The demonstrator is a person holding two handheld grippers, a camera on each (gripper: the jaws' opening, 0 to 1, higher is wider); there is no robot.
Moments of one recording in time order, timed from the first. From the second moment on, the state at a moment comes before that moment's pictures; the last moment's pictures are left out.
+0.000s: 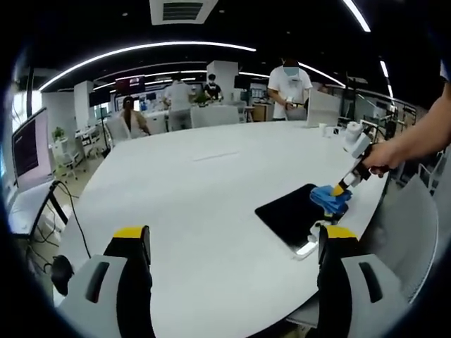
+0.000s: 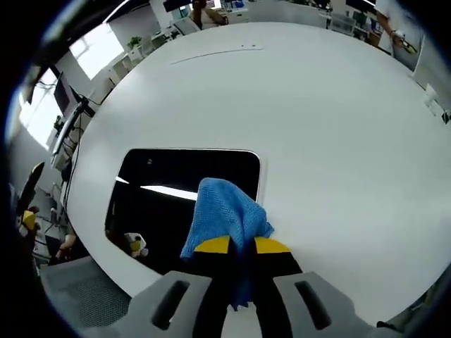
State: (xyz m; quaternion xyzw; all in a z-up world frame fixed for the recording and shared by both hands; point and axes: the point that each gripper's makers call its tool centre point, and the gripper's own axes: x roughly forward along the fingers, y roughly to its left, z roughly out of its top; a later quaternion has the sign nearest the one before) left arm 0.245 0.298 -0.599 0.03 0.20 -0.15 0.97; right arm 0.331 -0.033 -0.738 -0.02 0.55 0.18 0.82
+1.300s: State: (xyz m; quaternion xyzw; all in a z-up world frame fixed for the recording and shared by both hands) left arm 0.242 0.308 -0.606 0.03 0.20 -0.16 0.97; right arm 0.297 -0.037 -0.738 0.02 0.56 0.14 0.82
